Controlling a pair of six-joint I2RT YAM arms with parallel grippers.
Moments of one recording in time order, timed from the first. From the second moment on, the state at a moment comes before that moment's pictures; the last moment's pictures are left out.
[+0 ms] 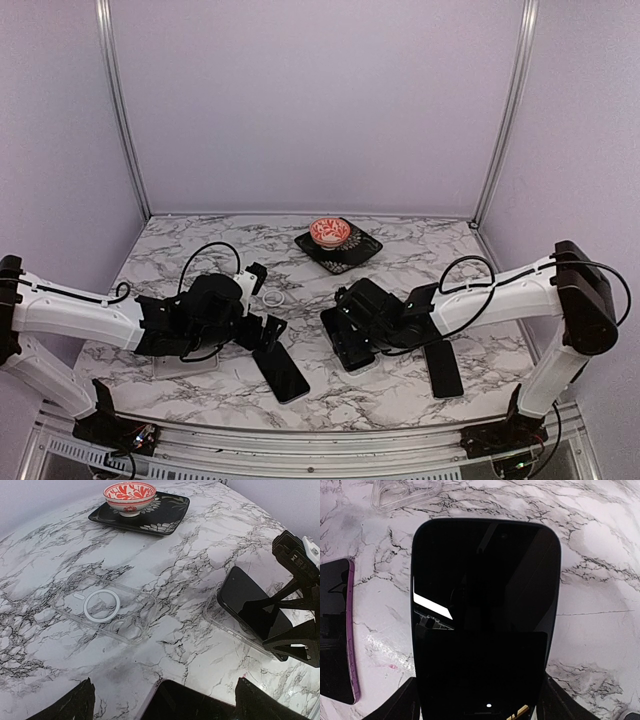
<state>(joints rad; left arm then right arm) -1.03 1.40 0.68 0.07 -0.32 -0.36 1.05 1.68 0.97 -0.34 0.25 0.53</state>
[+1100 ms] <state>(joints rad) -1.03 1.42 0.72 0.06 -0.31 -0.35 1.02 1.67 0.90 -0.21 0.25 0.45</state>
